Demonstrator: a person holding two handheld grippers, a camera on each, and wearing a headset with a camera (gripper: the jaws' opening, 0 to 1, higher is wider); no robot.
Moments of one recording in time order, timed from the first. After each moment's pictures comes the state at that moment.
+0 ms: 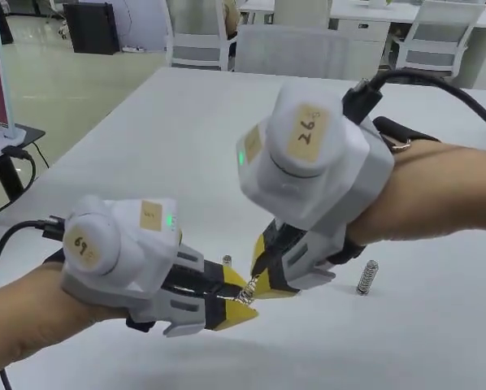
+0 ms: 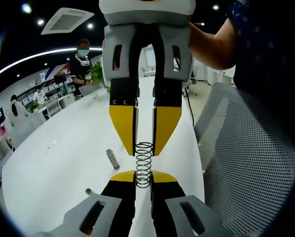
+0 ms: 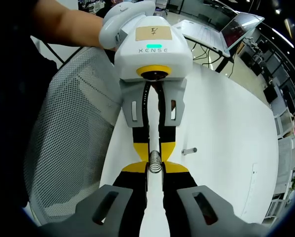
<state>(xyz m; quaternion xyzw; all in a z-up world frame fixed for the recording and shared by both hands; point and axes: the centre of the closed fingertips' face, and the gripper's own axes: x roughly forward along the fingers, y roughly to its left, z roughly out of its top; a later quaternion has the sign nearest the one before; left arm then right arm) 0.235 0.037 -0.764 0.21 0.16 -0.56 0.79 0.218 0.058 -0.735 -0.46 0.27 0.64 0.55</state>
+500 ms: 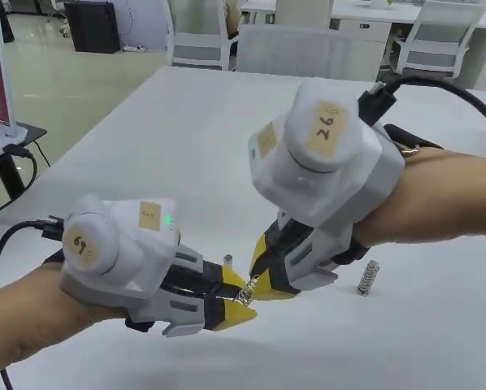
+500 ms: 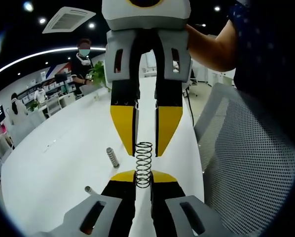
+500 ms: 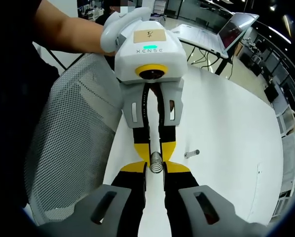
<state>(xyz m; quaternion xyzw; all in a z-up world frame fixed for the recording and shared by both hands) 0.233 0.040 -0.766 0.20 0.16 -0.56 0.79 0.217 0.059 -0.739 -0.43 0.27 0.66 0.56</state>
